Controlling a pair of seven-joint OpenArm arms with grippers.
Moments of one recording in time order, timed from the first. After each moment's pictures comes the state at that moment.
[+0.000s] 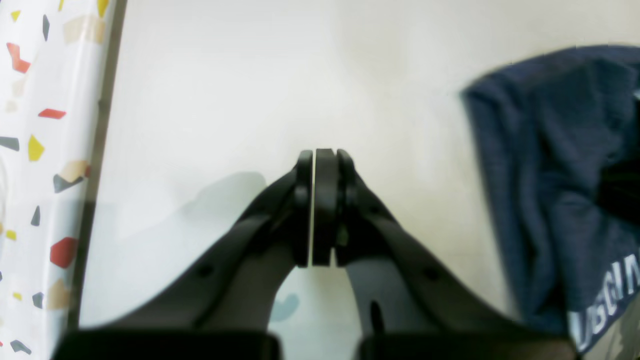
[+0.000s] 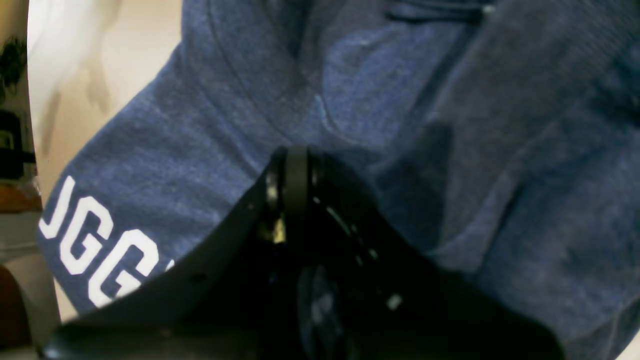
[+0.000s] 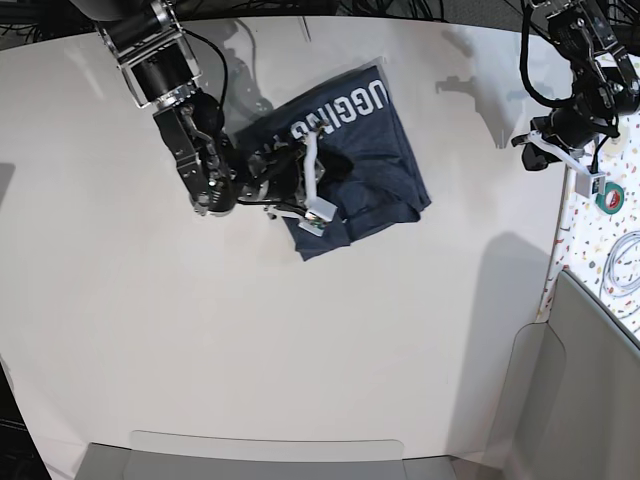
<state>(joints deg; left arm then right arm) 13.7 -14.9 -37.6 103.0 -42.0 -19.3 70.5 12.7 11.0 -26.0 76.9 36.4 39.1 -54.9</state>
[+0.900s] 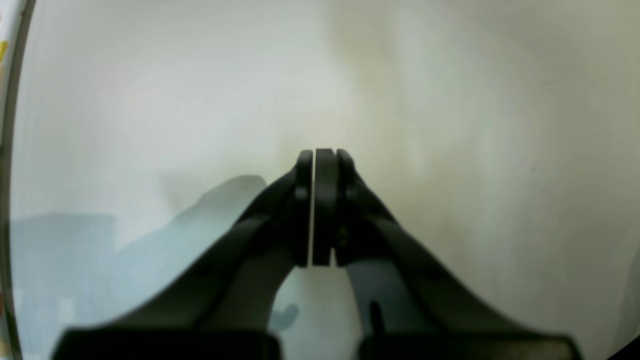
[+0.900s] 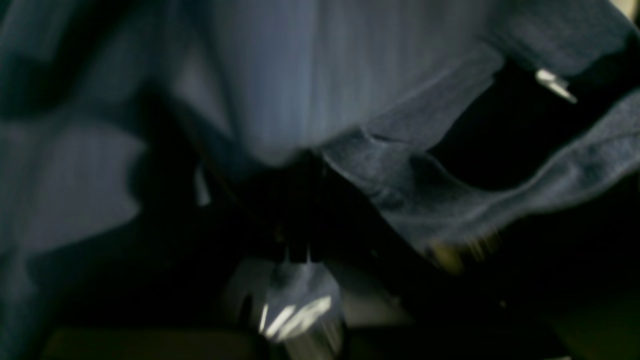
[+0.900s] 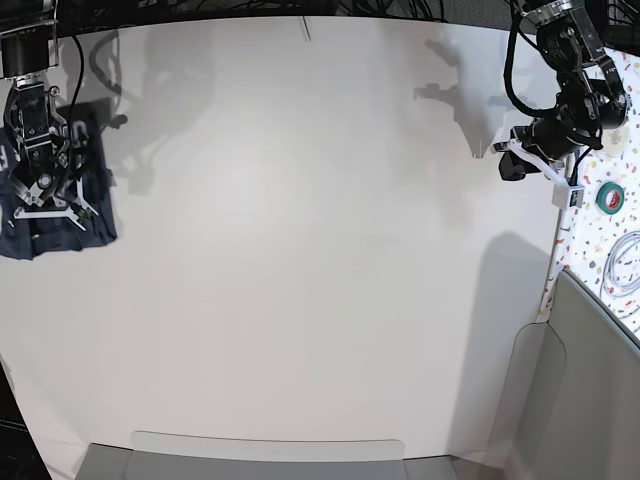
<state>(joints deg) 11.6 -14.0 -32.7 103.0 -42.3 -19.3 70.7 1.7 37.7 -3.8 81.9 -8.5 37.1 -65.5</state>
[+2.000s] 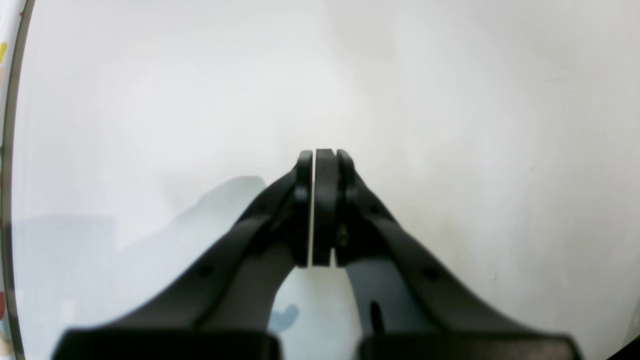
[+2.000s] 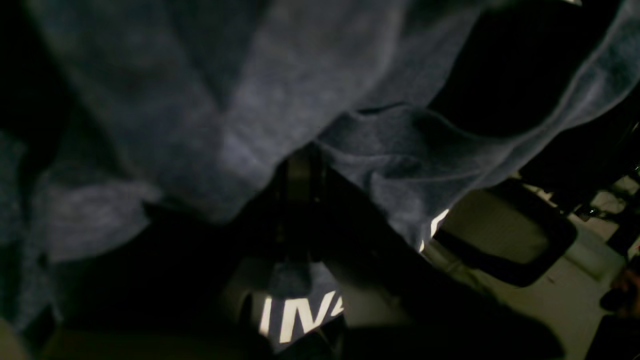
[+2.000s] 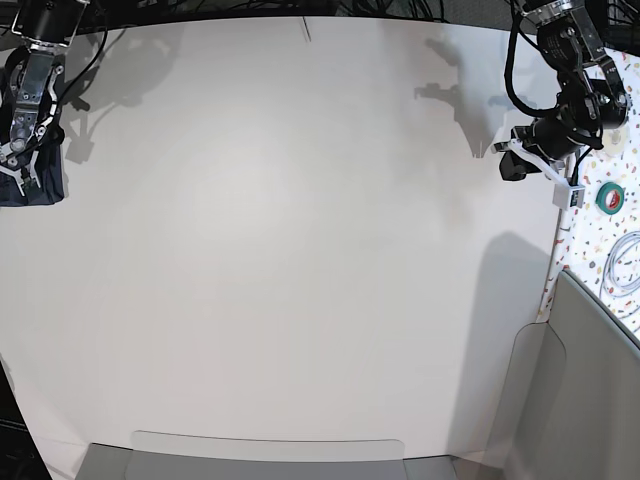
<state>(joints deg) 11.5 -14.1 -32.6 103.0 -42.3 -19.3 70.8 -4.1 24.3 25.9 81.5 -23.2 36.0 -62.4</state>
